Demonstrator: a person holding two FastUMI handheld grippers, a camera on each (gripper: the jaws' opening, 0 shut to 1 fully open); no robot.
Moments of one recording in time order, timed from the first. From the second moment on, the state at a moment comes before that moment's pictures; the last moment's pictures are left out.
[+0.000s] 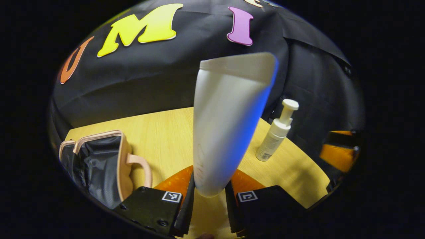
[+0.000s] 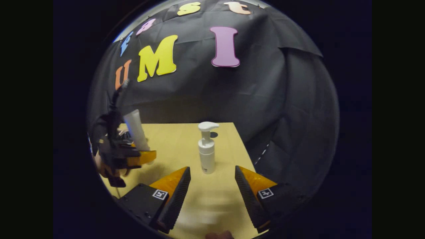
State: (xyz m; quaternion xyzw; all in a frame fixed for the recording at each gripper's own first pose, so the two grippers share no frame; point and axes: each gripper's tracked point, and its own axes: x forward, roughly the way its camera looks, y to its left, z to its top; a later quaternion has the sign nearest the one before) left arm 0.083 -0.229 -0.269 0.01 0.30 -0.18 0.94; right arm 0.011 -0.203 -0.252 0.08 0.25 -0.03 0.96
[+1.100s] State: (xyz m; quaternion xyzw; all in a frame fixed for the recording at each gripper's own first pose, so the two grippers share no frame) left arm 0.026 0.026 -0.218 -0.04 0.33 -0.05 0.94; right arm 0.121 -0.187 -0.329 0.09 0.27 -0.05 0.96
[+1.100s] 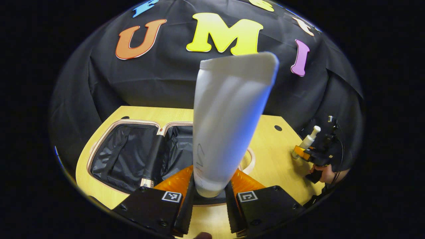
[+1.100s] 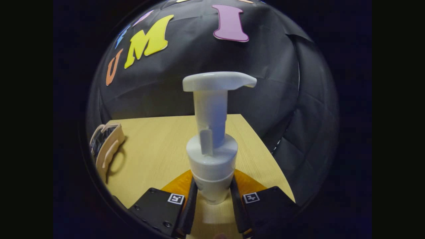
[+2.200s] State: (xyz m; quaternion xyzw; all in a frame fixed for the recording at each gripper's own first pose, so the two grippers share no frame) left arm 0.056 0.056 -0.347 -0.24 0.59 -0.07 0.77; right arm -0.031 -0.085 -0.101 0.17 0.25 0.05 0.95
